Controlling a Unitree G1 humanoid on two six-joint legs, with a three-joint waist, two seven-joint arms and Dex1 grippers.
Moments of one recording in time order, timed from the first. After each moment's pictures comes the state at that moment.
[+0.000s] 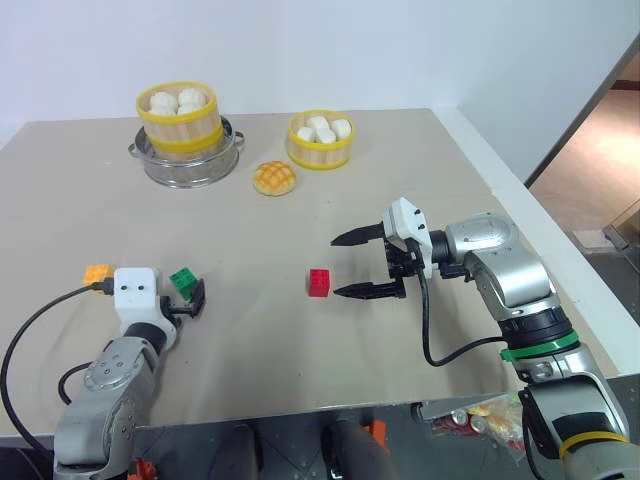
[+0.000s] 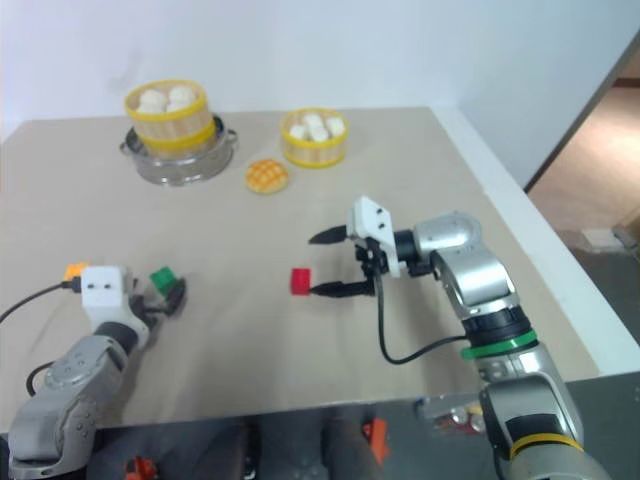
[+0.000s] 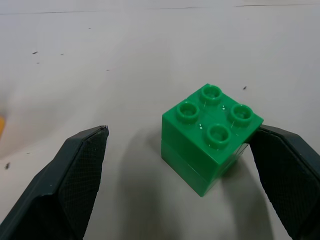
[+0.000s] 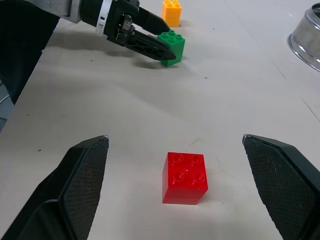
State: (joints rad) left arm 0.05 0.27 0.24 -0.52 -0.33 0.68 -0.04; right arm -0.72 -0.59 0.20 0.08 0.29 0.28 1.35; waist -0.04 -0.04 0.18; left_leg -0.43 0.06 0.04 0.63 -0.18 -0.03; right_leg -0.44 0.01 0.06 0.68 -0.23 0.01
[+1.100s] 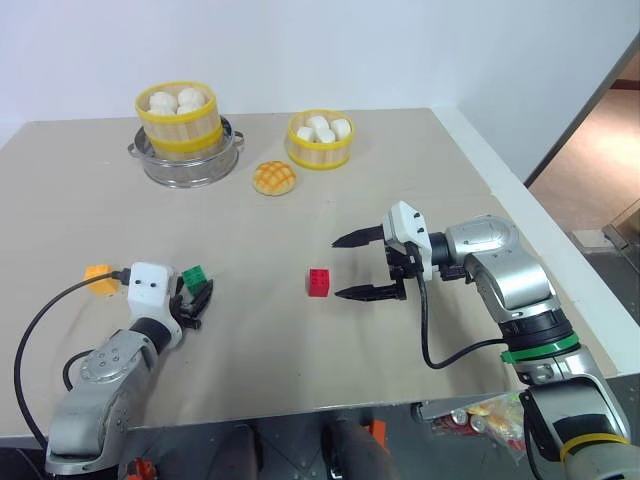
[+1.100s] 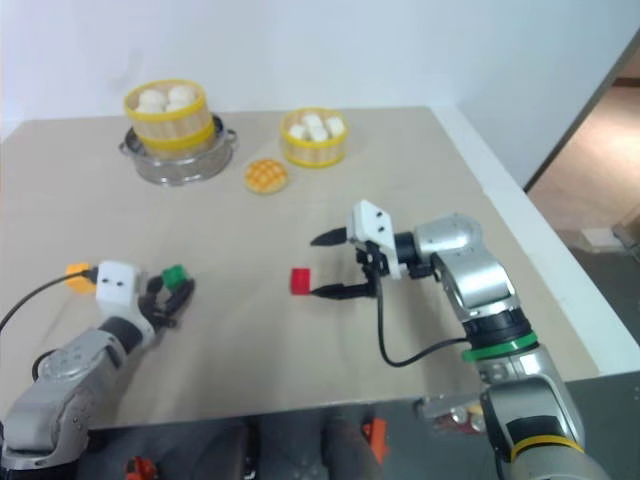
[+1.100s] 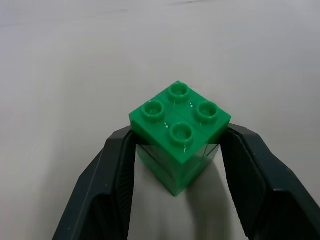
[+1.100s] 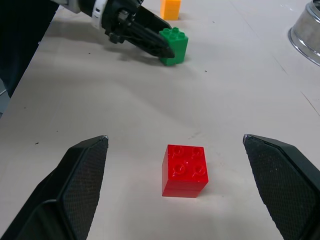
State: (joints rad) left arm 0.01 0.48 0.17 -0.43 -0.38 0.58 -0.45; right arm -0.71 -0.60 0.20 0.08 0.27 0.28 1.35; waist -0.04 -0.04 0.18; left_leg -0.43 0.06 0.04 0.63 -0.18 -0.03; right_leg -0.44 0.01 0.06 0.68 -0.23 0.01
